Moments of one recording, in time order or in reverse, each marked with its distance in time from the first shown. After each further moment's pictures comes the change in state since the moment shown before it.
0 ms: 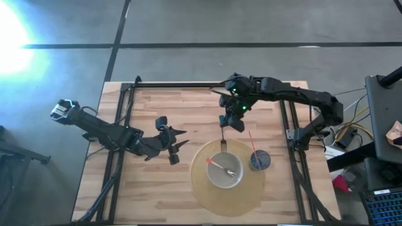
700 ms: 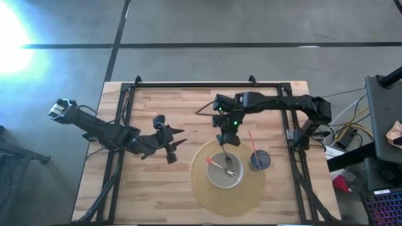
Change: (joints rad) left arm -0.001 -0.042 -0.002 -0.031 0.009 -0.010; right arm 0.090 0.145 -0.093 0.017 -0.111 -0.060
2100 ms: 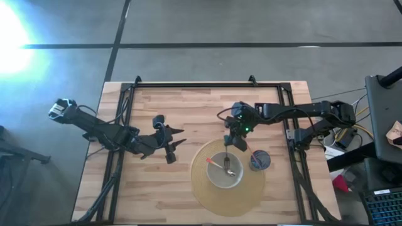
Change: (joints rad) left arm -0.003 -0.009 -0.005 0.006 0.001 -0.004; right arm 0.027 -0.289 -0.507 0.532 0.145 0.244
